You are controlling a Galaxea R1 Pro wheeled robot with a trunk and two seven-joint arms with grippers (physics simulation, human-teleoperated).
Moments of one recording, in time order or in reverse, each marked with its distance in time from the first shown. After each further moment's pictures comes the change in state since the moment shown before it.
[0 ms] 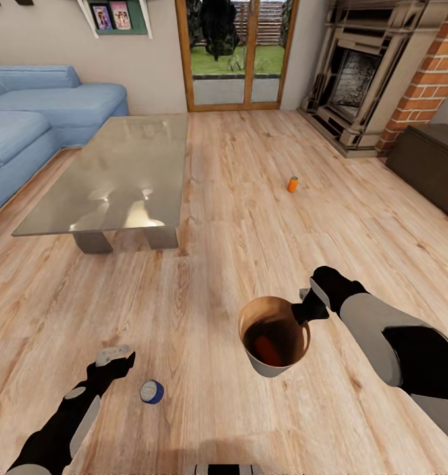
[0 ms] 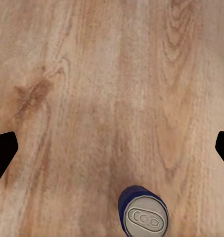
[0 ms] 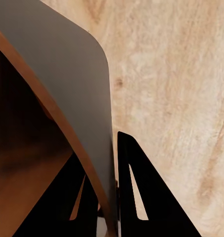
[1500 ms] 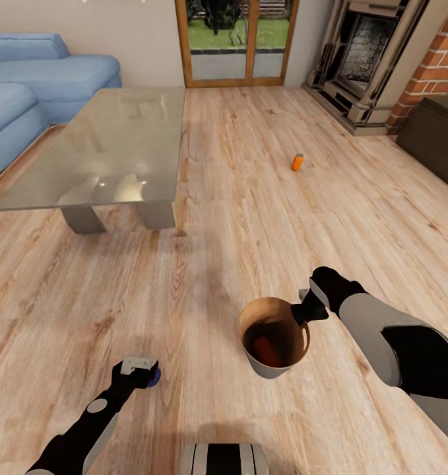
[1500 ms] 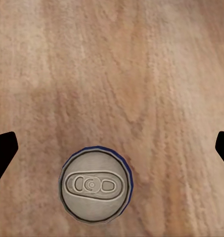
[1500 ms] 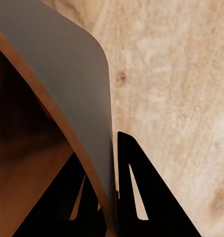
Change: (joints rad) left arm 0.000 0.001 -0.269 0.092 0.003 -0.171 -0.004; right arm -0.001 0.004 0.005 0.008 -0.001 0.000 0.000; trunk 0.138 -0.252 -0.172
